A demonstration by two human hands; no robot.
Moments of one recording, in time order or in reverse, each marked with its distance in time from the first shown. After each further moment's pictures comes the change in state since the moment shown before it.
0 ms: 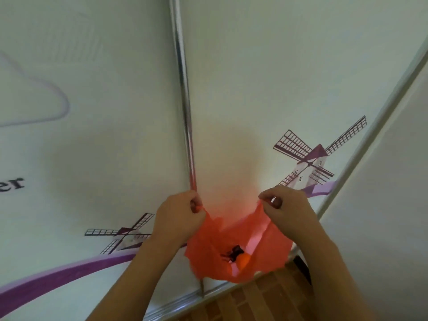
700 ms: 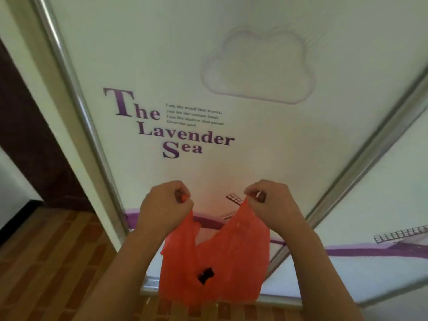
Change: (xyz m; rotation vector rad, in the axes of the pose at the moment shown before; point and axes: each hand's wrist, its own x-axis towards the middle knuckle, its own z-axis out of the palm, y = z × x) left_hand -0.164 -0.259 -0.237 -0.044 0.325 -0.399; right_hand -0.042 -0.302 0.227 0.031 -0.338 -0.407
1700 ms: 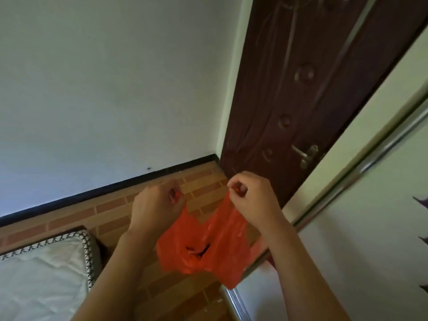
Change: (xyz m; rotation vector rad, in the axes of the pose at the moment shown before) left_hand -0.106 -0.265 -0.231 0.370 0.661 -0.677; right_hand 0.114 -0.372 0.317 0.424 -0.520 -0.932
